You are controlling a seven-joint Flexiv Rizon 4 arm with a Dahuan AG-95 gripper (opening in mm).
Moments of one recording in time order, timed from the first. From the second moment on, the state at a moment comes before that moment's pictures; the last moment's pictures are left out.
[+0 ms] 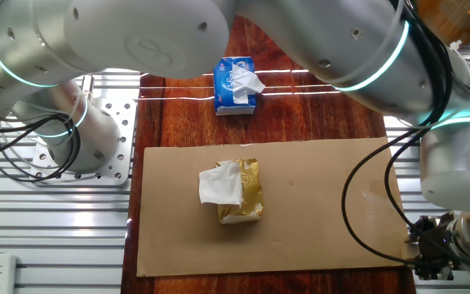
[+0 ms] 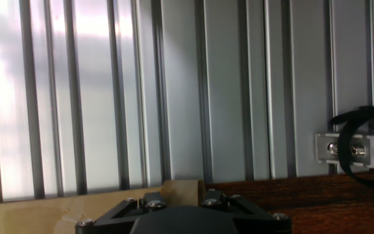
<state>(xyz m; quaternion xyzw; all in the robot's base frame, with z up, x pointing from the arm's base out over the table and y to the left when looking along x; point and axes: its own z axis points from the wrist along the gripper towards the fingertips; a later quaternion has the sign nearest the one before) 0.721 -0.261 0.025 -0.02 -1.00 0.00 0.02</state>
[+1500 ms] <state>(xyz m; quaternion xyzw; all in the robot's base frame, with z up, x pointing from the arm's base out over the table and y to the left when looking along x) 0.721 -0.256 0.028 -0.02 -1.00 0.00 0.02</state>
